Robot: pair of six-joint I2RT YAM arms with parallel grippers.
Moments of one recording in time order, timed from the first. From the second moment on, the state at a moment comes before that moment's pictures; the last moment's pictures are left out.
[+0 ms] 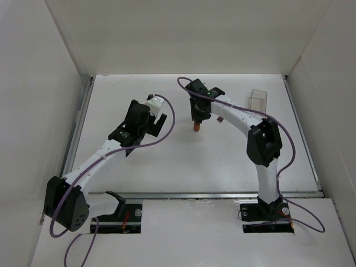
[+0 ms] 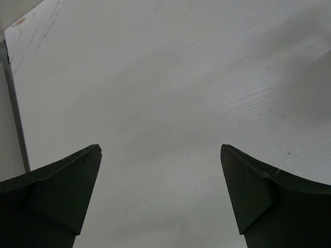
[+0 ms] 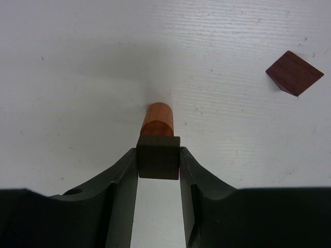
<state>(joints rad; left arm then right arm) -0.51 1.20 0.90 -0.24 -0.31 0.19 0.62 2.07 1.85 -0.86 0.27 0.46</state>
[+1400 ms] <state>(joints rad) -0.51 1.19 0.88 -0.24 -0.31 0.19 0.61 2.10 1.82 -0.82 0.23 0.48</state>
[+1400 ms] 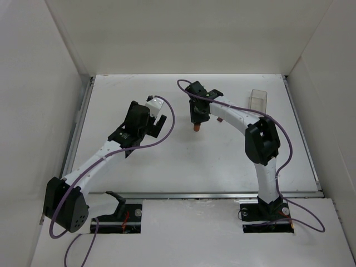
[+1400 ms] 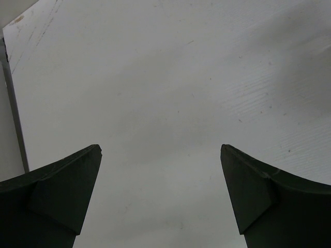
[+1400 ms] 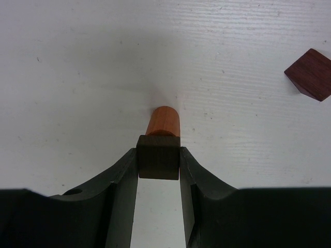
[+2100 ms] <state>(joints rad) -0.51 1.18 0.88 -0.24 -0.31 0.19 0.61 2.10 1.82 -0.81 0.23 0.50</state>
